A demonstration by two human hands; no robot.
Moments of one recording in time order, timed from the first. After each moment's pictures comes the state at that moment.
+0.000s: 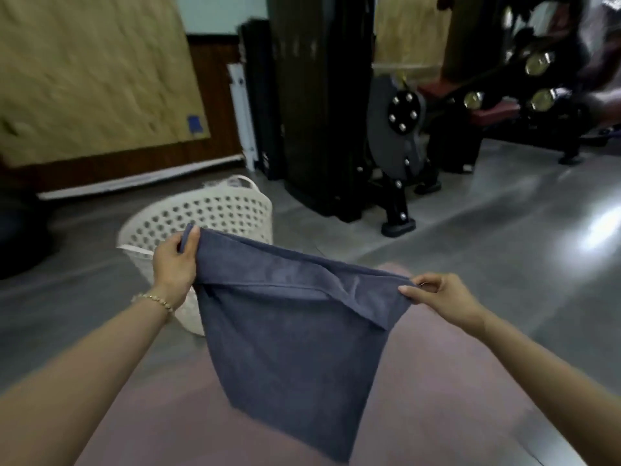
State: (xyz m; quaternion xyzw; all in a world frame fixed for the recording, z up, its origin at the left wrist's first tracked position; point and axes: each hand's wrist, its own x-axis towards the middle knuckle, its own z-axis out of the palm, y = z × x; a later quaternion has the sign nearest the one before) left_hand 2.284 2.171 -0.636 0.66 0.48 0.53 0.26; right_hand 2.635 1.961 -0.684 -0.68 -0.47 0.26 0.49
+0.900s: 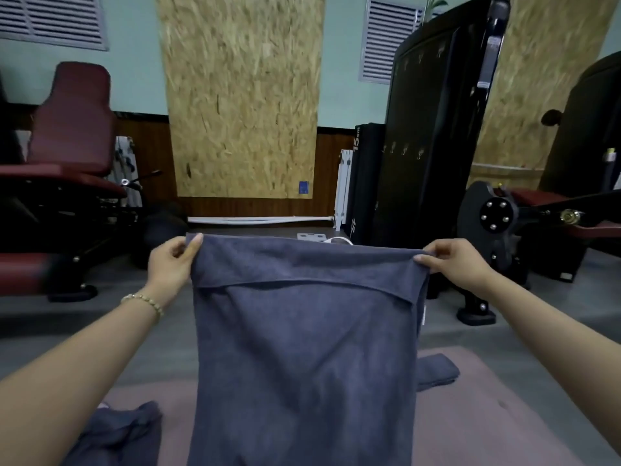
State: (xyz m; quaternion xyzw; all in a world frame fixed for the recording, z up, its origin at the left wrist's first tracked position) left_hand 2.025 2.049 -0.509 0.58 0.51 0.62 0.16; right_hand 2.472 1.982 -0.471 -0.61 -0.64 0.13 0.44
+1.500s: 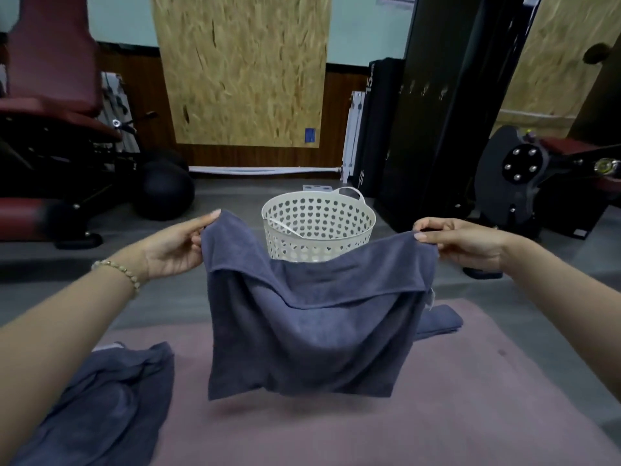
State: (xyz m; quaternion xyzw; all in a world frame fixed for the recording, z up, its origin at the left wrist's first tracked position) left_hand 2.025 2.029 -0.529 0.43 0.38 0.43 0.70; right_hand 2.456 1.984 -0.500 -0.50 -0.58 0.55 0.33
